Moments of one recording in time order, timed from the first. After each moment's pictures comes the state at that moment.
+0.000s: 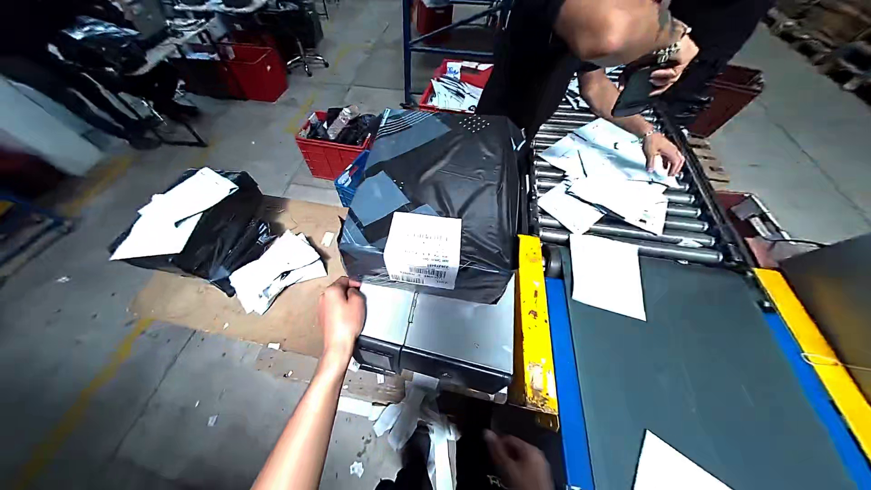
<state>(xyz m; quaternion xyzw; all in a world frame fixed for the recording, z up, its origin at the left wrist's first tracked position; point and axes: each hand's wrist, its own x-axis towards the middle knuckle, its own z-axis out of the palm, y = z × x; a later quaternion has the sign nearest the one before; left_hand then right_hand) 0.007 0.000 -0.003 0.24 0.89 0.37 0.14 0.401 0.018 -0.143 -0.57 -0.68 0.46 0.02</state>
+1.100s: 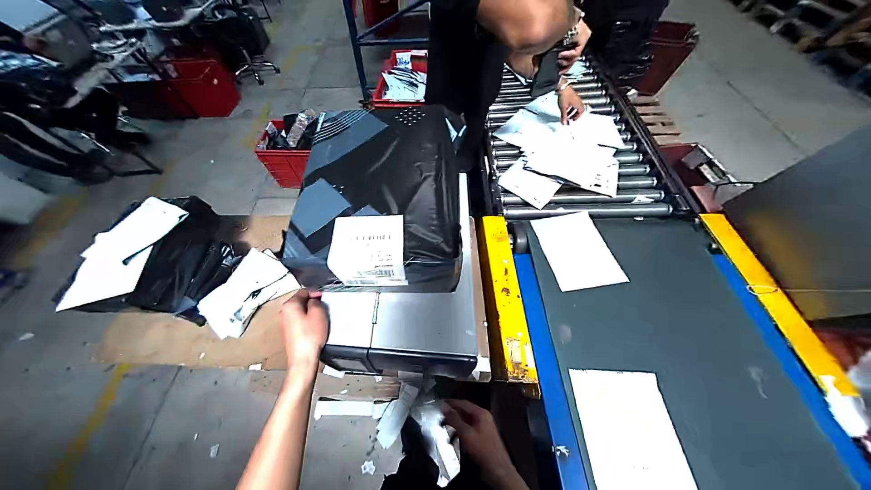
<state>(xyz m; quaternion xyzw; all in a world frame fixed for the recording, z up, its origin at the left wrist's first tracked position) 0.007 0.011 -0.001 0.26 0.89 0.37 0.10 0.342 0.013 -0.143 -0.53 -0.55 0.64 0.11</state>
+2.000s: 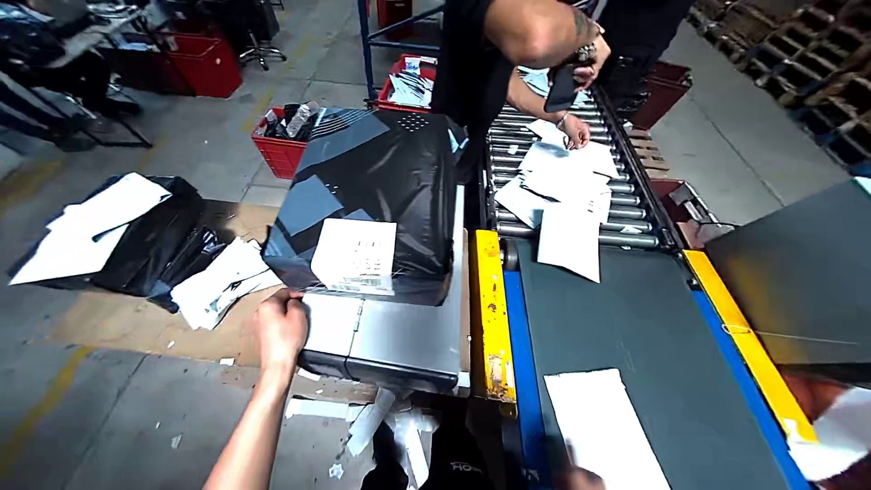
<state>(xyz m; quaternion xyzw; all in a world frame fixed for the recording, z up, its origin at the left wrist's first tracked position) 0.000 0.016 -0.007 0.24 0.90 0.36 0.08 0.533 0.083 -0.155 -0.79 -0.49 0.38 -0.03</state>
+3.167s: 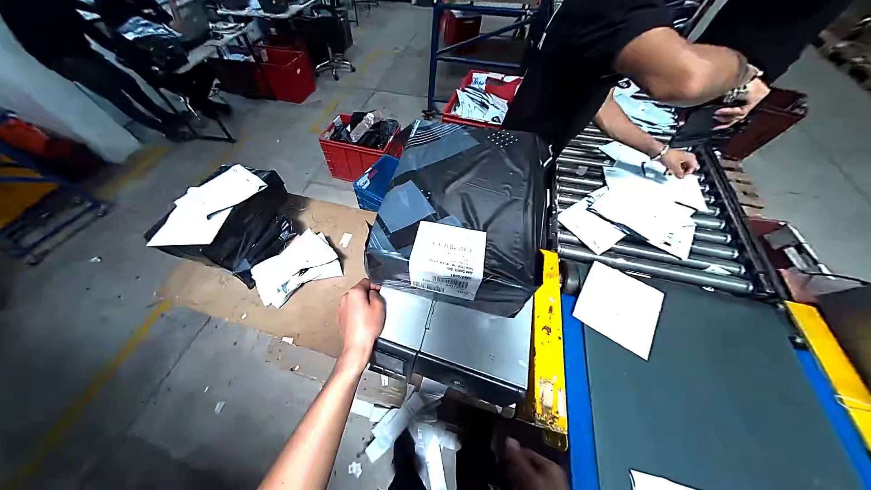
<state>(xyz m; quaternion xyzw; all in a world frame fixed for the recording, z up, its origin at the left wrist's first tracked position) -0.002 0.001 -0.002 0.24 0.90 0.35 0.13 0.403 0.039 -0.139 -0.59 -0.59 0.55 0.02</state>
